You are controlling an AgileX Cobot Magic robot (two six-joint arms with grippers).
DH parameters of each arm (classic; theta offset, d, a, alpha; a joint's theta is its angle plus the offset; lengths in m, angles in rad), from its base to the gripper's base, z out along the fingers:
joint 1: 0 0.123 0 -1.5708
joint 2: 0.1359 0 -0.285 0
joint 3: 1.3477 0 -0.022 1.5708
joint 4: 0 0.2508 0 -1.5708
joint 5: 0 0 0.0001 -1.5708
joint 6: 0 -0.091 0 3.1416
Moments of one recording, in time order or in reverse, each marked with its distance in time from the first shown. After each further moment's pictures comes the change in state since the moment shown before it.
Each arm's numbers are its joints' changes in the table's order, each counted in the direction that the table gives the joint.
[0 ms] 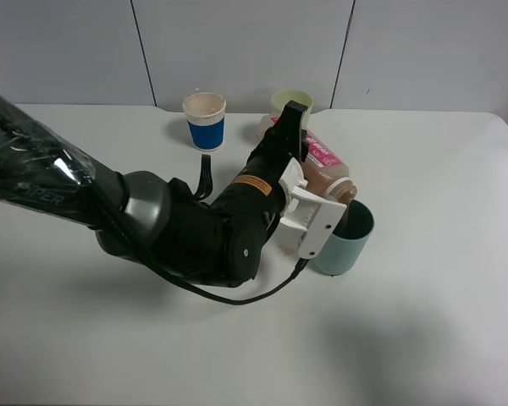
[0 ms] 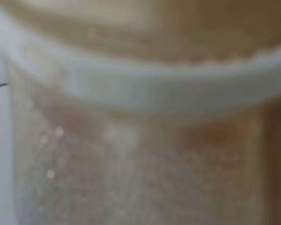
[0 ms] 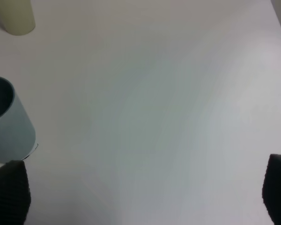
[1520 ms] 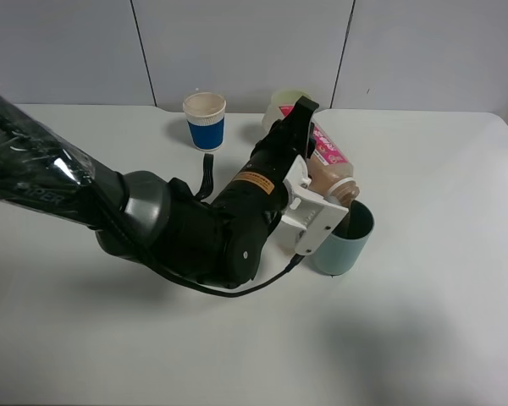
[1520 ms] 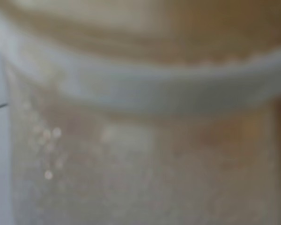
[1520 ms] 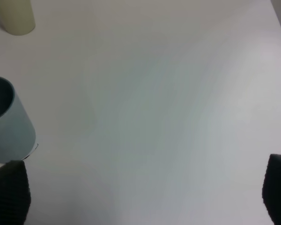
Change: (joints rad) left arm 0.000 0.000 0.000 0.057 -0.046 -0.072; right arm 0.000 0.000 0.000 0.000 0.000 0.000
